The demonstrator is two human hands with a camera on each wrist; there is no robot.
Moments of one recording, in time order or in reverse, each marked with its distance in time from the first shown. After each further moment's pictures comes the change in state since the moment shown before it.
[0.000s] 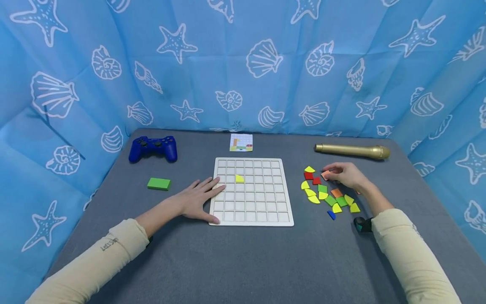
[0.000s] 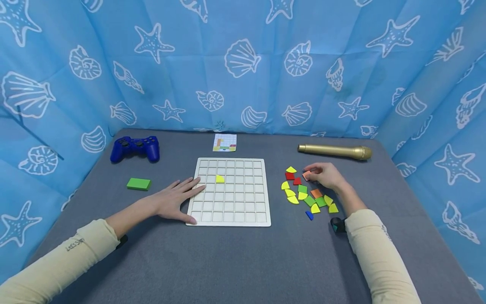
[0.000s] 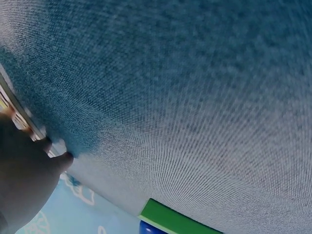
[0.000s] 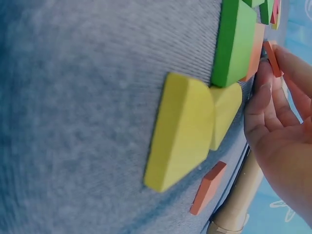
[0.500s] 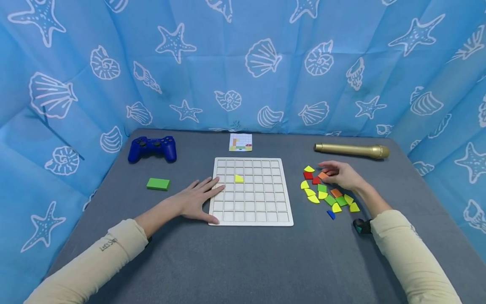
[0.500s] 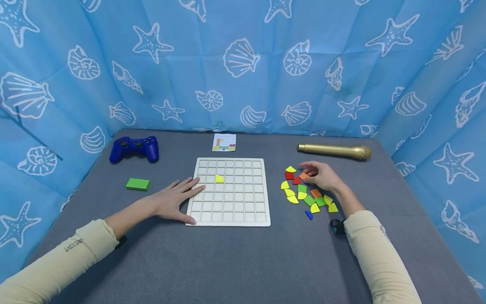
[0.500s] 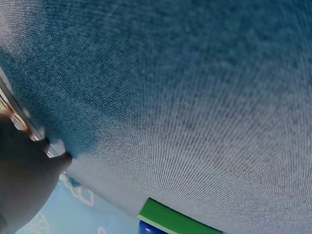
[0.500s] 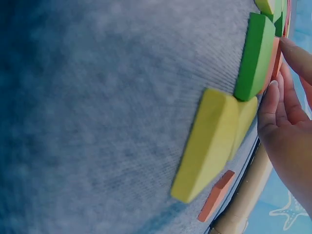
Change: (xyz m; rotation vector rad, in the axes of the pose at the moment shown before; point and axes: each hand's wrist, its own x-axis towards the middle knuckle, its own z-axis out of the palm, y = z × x) left_hand -0.002 0.000 0.000 0.007 0.011 0.020; right_hand 0.001 0.002 0.006 0.052 -0.022 -0.137
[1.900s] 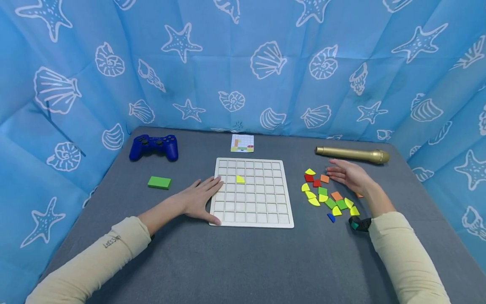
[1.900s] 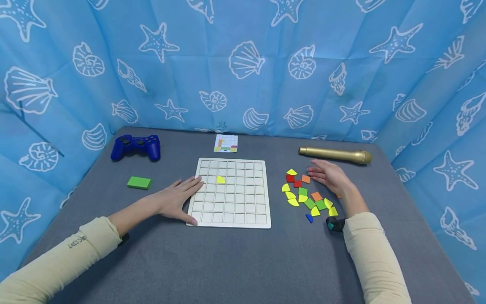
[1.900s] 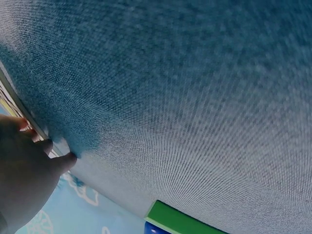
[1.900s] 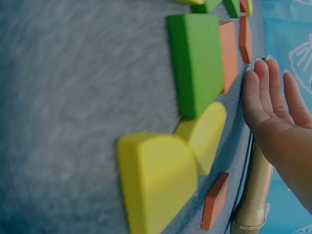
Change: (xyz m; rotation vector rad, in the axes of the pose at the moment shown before) left_hand 0.004 0.000 0.001 0.031 0.006 -0.032; right_hand 0.002 -0.001 -0.018 0.713 -0.026 0.250
